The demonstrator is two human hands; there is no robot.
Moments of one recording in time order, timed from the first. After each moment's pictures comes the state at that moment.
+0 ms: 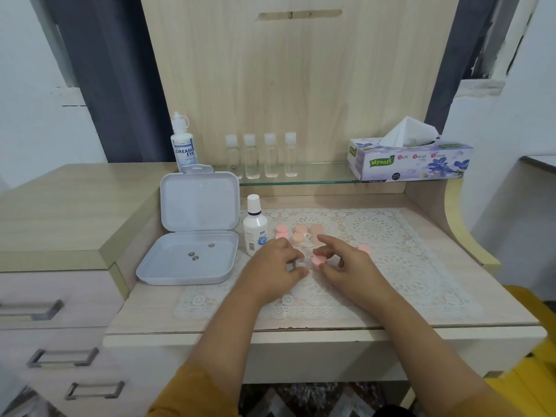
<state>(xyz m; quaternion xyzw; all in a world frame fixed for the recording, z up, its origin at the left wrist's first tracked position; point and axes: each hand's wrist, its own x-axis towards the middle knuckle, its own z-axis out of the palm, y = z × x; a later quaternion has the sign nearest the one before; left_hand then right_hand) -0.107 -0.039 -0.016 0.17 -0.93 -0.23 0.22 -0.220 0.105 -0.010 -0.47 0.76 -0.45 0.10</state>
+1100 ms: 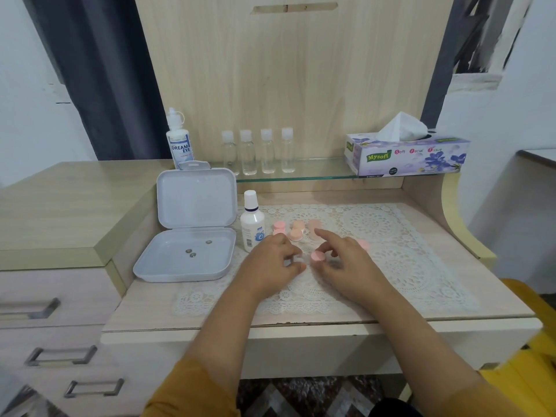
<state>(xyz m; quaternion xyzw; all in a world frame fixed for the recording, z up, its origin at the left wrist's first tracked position) -0.107 -0.040 -0.016 0.17 -0.93 -0.24 0.22 -0.226 0.102 -0.019 -0.48 0.78 -0.40 0.04</state>
